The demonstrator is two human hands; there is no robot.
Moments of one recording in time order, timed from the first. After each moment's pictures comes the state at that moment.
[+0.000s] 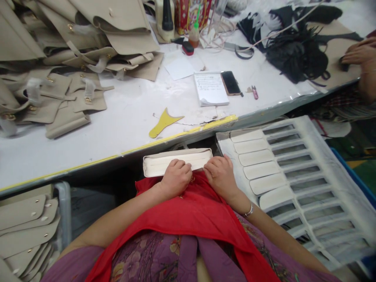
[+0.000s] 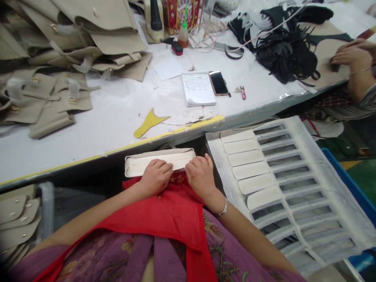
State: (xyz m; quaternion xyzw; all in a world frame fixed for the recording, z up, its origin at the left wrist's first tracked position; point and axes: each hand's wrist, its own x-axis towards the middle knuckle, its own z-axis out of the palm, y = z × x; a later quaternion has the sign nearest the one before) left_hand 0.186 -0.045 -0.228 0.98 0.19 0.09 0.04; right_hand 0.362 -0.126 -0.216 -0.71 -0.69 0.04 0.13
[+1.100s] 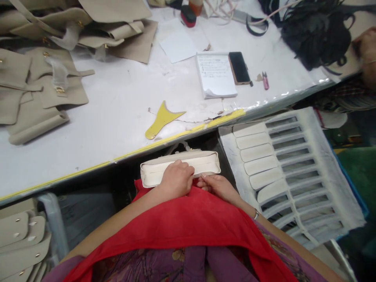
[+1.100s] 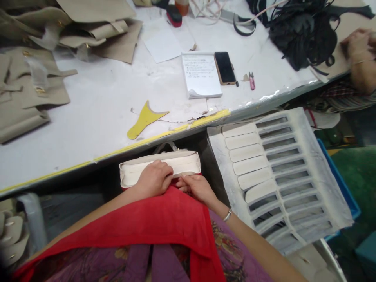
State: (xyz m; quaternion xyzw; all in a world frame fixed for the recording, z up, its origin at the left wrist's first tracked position) left_hand 0.193 -0.004 -0.222 0.93 0.26 -0.01 0.25; right_hand 0.340 -0.104 -0.229 -0.61 0.05 0.69 0.38
